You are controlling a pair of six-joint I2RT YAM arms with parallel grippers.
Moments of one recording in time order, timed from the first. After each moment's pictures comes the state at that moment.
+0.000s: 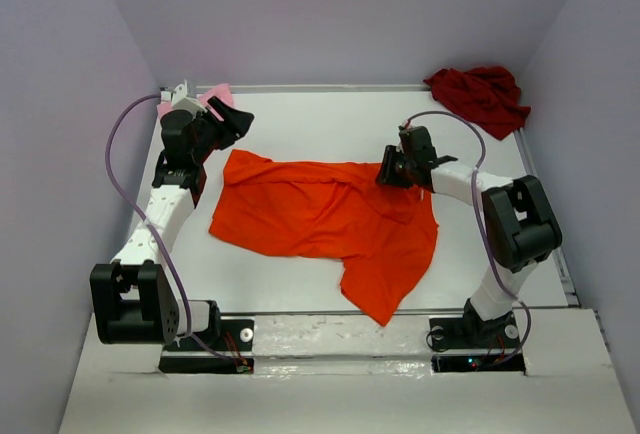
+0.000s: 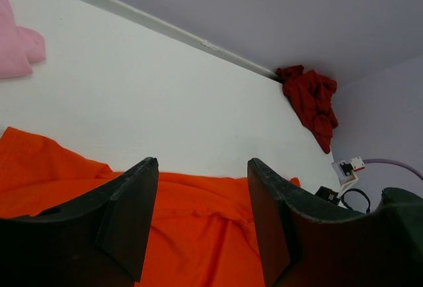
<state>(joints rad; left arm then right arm) -0.03 1.29 0.94 0.18 0.30 -0.68 0.36 1.77 1.06 -0.12 -0.08 0.49</state>
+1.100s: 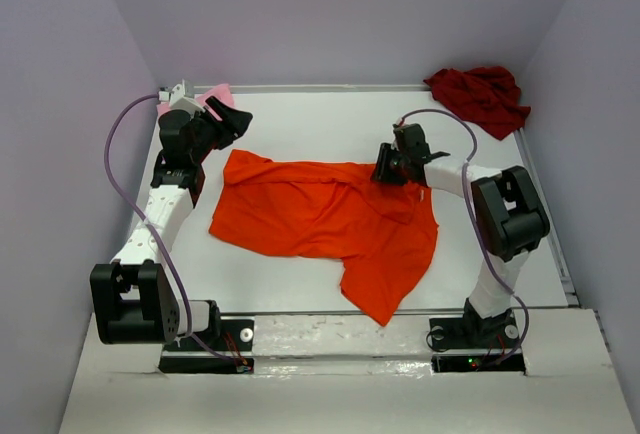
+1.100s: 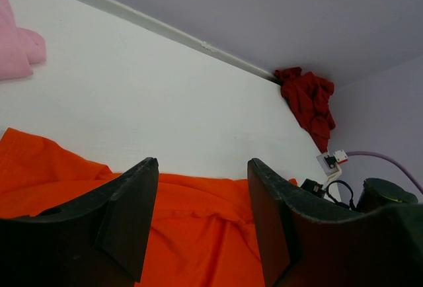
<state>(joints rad) -0.02 1.29 0.94 0.18 0.31 -0.69 0.36 1.87 1.14 -0.11 -0.12 0.50</state>
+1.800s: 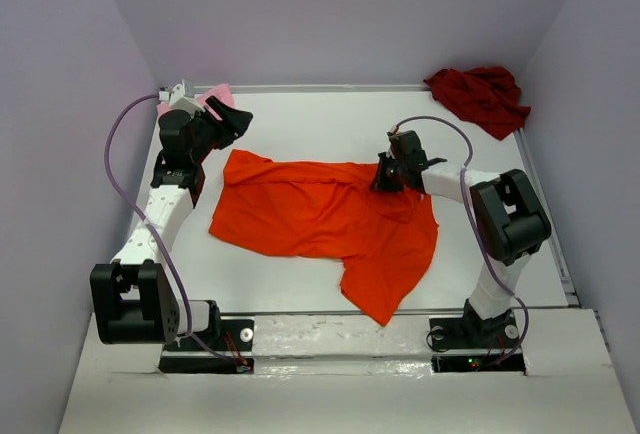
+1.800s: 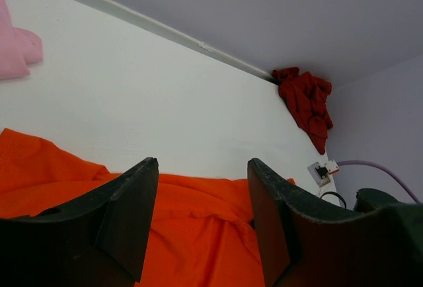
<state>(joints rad) -0.02 1.29 0.94 0.19 0.32 -0.70 0.39 1.84 1.08 -0.10 -0.15 0.51</state>
